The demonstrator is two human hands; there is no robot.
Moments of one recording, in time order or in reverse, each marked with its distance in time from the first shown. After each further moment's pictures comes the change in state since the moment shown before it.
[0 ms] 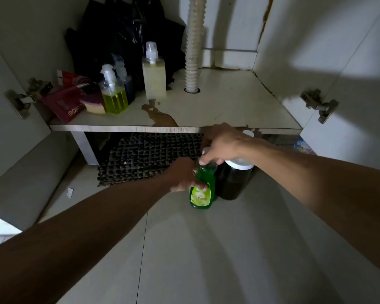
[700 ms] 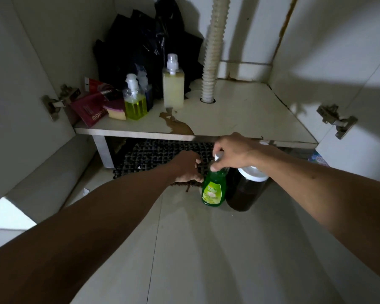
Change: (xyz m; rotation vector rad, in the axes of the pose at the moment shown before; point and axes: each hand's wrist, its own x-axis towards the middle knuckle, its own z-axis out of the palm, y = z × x) left_hand 0.001 -0.001 -0.041 0.178 0.074 -0.059; right_hand 0.019 -0.004 0.007 -0.287 -0.002 -0.042
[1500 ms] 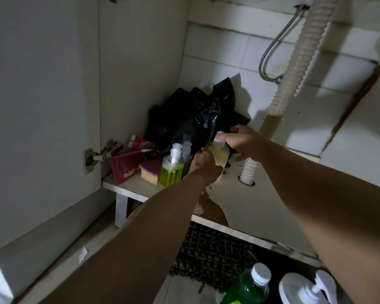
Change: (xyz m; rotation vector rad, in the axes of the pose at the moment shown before) left_hand 0.106 -0.013 -0.159 -0.237 0.658 -0.268; right_hand 0.176 -0.082 -0.157 0.512 0.301 0.063
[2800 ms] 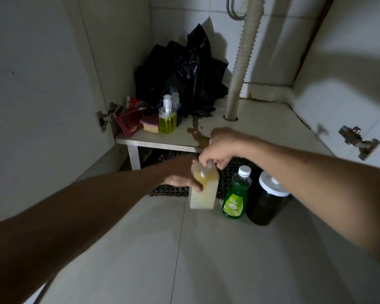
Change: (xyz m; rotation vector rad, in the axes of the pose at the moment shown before) left_hand -0.181 -0.069 -0.049 0.222 -0.700 0.245; right_hand -0.195 0.034 0.050 -0.317 -0.366 0.002
